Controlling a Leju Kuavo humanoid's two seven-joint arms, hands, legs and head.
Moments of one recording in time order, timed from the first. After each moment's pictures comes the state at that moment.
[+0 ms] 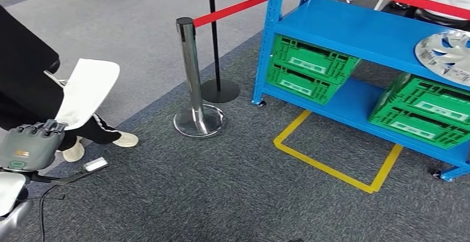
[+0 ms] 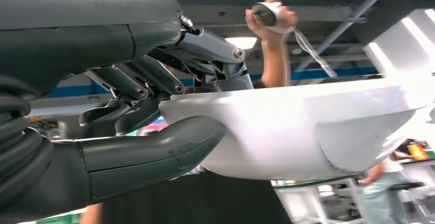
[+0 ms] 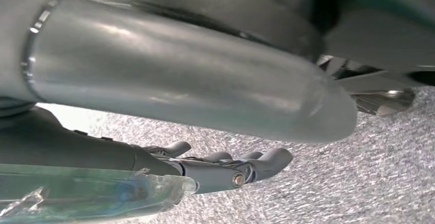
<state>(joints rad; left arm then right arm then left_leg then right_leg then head) -0.10 0.47 -0.21 -1.35 -1.48 0.50 0.11 -0.09 0.02 1.22 -0.14 -0.93 -0.24 -0.02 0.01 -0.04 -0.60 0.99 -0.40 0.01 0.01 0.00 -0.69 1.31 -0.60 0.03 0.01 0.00</state>
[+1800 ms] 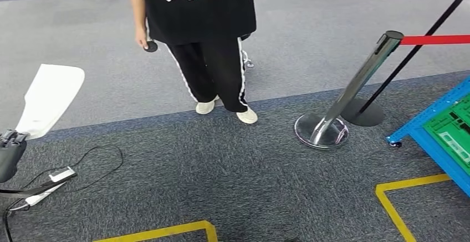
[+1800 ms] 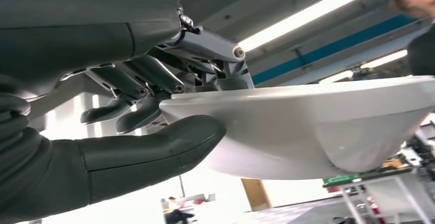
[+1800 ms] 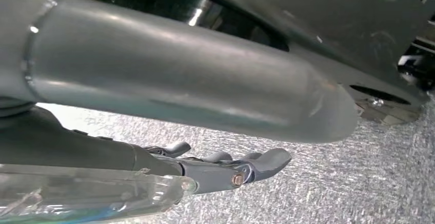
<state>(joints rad) 0.07 0.50 0.01 -1.45 -1.43 0.51 0.02 -0.10 0.05 1.25 -0.14 -0.93 -0.25 -0.01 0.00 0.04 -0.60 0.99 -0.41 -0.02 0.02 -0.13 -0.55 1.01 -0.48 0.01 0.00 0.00</state>
